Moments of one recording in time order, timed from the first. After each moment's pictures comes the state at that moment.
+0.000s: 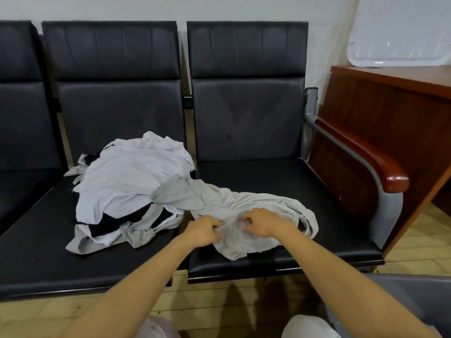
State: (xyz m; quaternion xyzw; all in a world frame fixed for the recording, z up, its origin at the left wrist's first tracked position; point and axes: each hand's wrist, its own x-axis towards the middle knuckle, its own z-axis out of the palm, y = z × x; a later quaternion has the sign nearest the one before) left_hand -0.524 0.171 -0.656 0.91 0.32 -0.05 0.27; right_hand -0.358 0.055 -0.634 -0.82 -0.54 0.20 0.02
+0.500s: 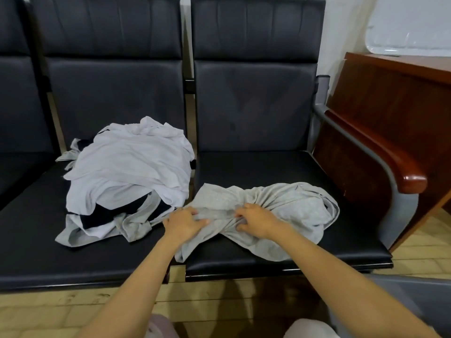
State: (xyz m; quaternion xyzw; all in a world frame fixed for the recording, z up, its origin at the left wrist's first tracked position) left_hand -0.545 0.196 -0.672 0.82 0.50 0.07 0.27; right_hand -0.360 0.078 -0.657 -0.77 -0.61 0.17 0.05
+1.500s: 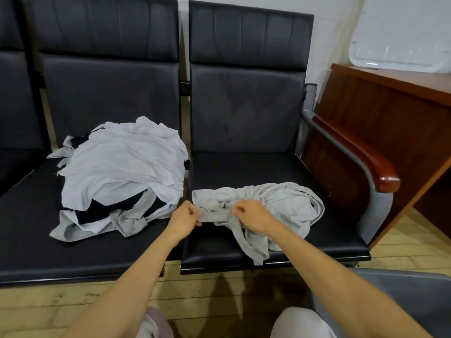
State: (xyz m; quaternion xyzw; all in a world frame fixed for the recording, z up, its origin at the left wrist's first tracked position) left_hand -0.543 0.178 -0.666 0.73 0.43 0.20 0.49; right_hand -0.383 0.056 -0.626 -0.83 -0.49 0.19 0.19
